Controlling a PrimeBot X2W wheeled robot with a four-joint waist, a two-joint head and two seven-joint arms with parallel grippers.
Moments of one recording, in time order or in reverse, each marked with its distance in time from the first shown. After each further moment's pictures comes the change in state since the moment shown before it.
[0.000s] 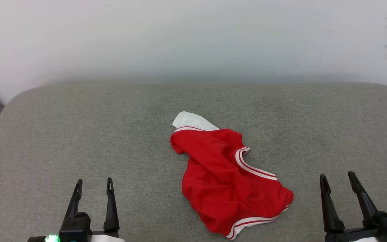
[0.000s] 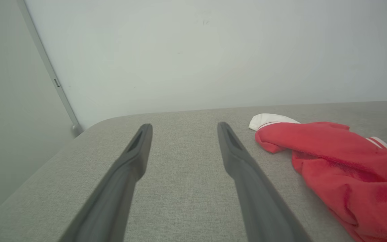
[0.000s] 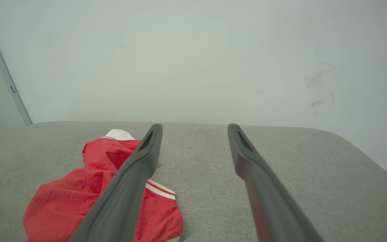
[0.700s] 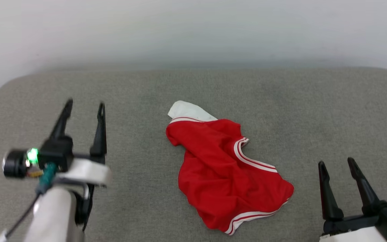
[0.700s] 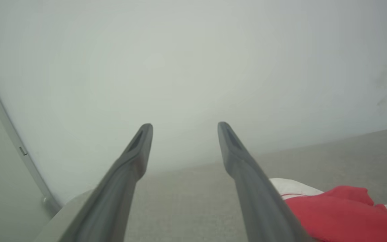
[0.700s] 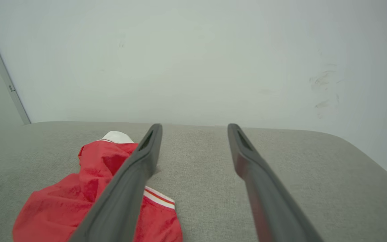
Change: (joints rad) left arm -0.342 0.055 0.061 0.134 0.017 -0.198 0.000; right arm -0.033 0.000 0.015 -0.020 -0.008 0.000 0.000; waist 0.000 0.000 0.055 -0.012
